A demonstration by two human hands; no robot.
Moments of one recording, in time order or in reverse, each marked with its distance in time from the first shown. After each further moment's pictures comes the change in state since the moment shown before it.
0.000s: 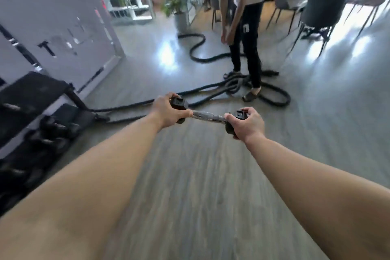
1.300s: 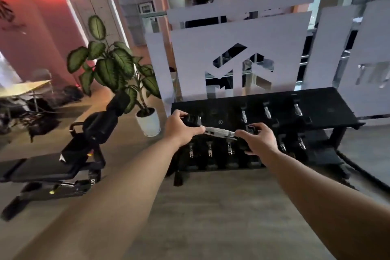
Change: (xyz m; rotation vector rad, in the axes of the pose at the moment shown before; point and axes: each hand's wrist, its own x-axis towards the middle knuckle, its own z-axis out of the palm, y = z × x) left_hand -0.310 -0.455 -0.652 0.061 1.301 -0.713; right_hand -0.434 -0.236 0.814 -0.102 -1.314 -0.419
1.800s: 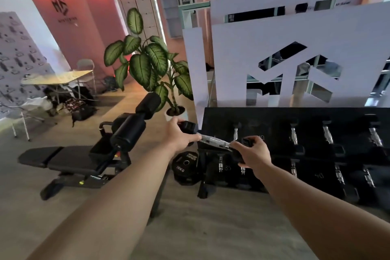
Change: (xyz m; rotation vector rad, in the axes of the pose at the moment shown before) left_hand 0.194 -0.119 -0.060 -0.037 0.045 -0.167; right_hand 0.148 -0.018 0.221 0.008 -0.212 0.079
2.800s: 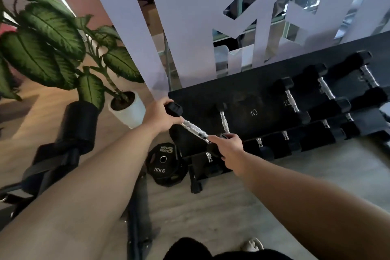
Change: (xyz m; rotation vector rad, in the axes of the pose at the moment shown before) left_hand 0.414 -0.096 0.105 0.333 -0.387 0.203; right_hand 0.296 0.060 0.211 0.264 0.272 0.569
